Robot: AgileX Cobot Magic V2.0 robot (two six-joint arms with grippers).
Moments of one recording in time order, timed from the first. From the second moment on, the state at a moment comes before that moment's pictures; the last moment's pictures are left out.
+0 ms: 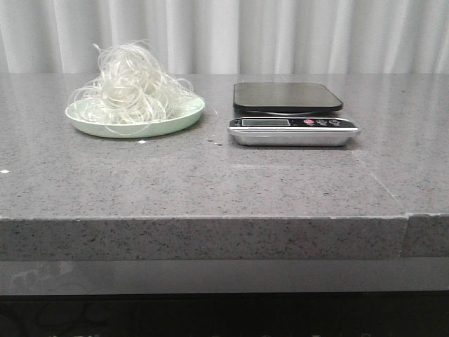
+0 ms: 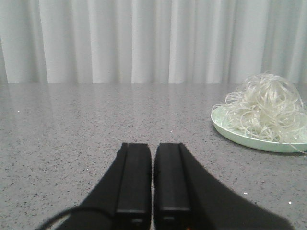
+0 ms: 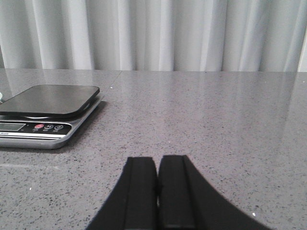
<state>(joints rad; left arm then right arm) -0.02 0.00 0.00 -0.01 0.02 0.01 0.02 -0.01 0.03 0.07 0.03 -0.01</state>
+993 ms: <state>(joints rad) -0.02 0.19 -0.78 -0.01 0.31 0.01 0.02 0.36 -0.80 0.05 0.47 -0.01</state>
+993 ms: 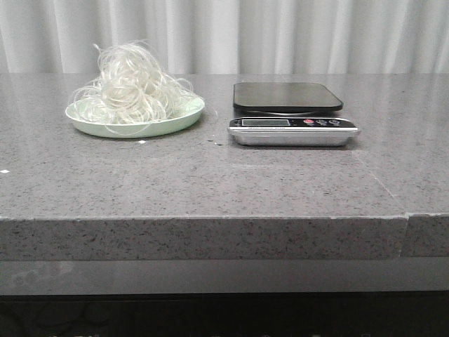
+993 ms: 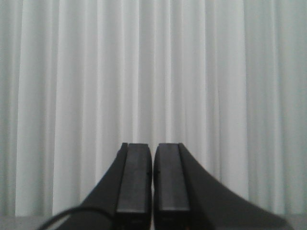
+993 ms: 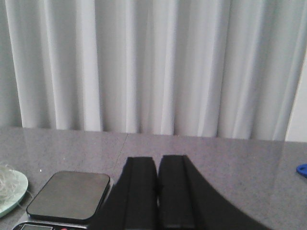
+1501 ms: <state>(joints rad) -0.02 0.61 -0.81 -0.01 0.55 0.01 0.02 0.70 -0.82 0.05 0.61 -0.01</state>
